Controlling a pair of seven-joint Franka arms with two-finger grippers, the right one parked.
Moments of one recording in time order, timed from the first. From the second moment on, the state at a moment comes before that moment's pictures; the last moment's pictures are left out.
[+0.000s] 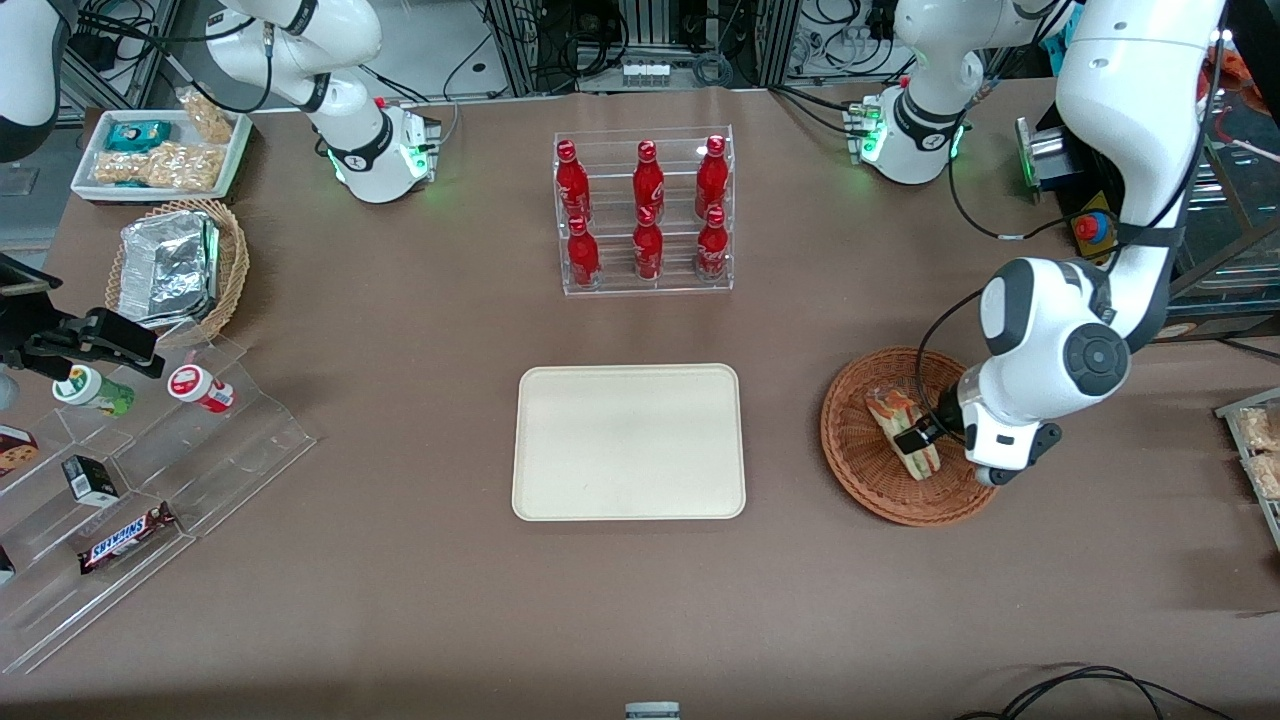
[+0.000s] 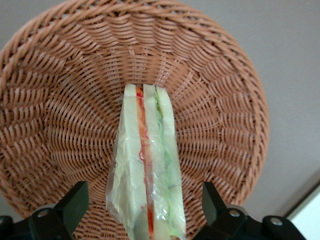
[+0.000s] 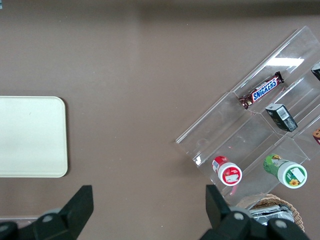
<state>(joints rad) 0.06 0.39 -0.22 -1.97 -0.07 2.29 -0.69</state>
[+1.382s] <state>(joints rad) 0.03 0.33 -0.24 -1.89 -0.06 1.95 -0.63</state>
